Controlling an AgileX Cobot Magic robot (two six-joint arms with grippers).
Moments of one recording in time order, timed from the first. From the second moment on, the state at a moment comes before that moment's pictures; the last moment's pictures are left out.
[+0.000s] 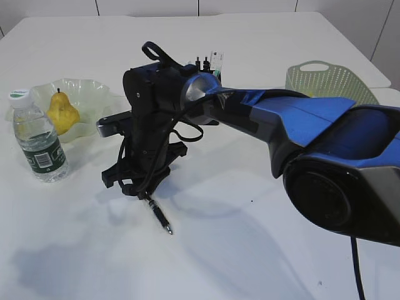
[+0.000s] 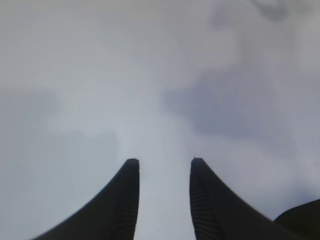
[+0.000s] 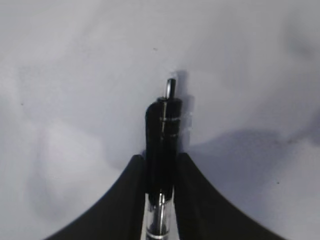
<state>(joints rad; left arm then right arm) -0.26 0.86 -0.49 0.13 0.74 -0.11 0.66 2.58 -2.30 0.12 1.21 0.05</state>
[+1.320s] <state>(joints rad) -0.26 0.86 -0.49 0.13 0.74 -0.11 0.66 2.53 -2.43 0.11 1.23 0.06</state>
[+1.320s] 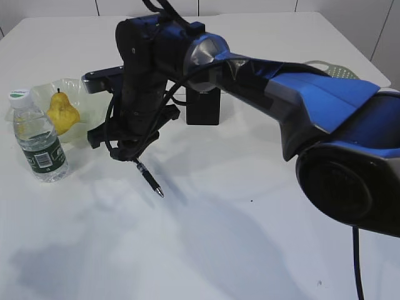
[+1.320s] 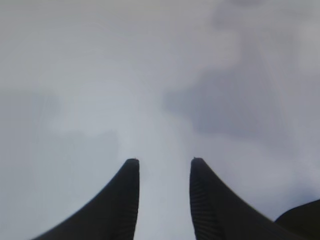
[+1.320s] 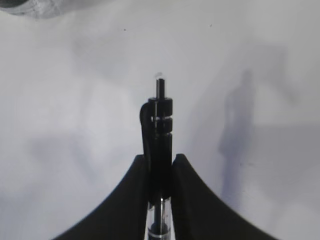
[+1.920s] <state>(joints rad) -0.26 0.86 -0.49 0.13 0.74 -0.11 0.66 2.38 -2.43 -0.06 1.25 0.06</state>
